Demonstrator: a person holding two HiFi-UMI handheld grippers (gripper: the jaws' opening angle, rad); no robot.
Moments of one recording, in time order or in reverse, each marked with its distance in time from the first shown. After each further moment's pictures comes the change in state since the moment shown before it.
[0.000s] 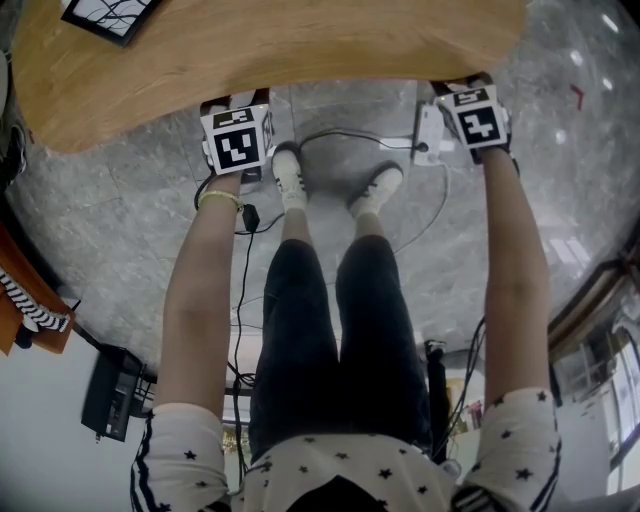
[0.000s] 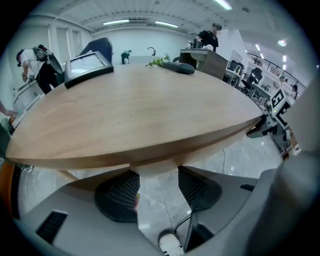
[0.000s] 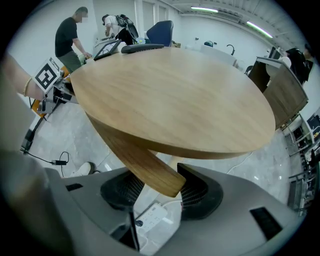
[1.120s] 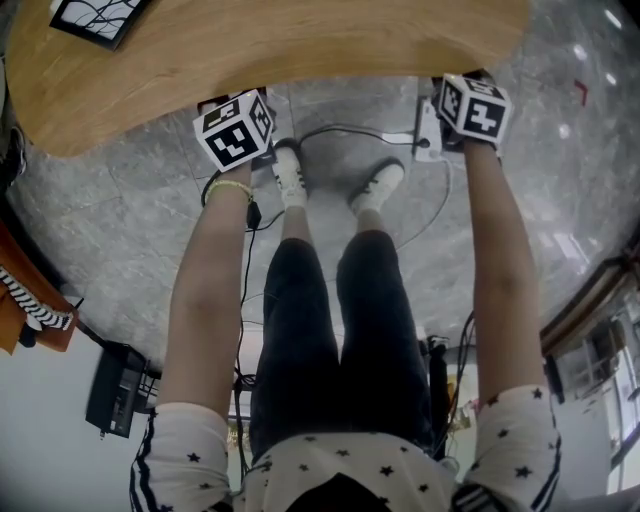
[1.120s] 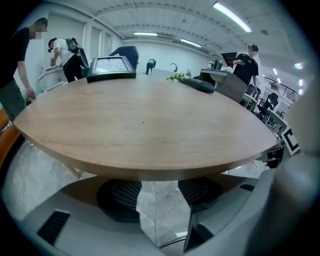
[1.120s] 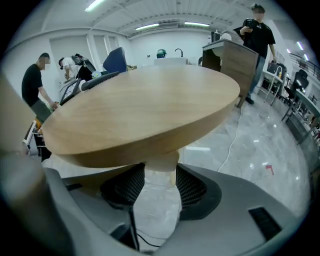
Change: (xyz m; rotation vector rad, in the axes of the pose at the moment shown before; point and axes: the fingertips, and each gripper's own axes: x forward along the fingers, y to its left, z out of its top) left arm 0.010 0.009 0.023 -0.249 -0.170 0.062; right arm 0.008 -0.028 0.016 0.478 -0.225 -0.090
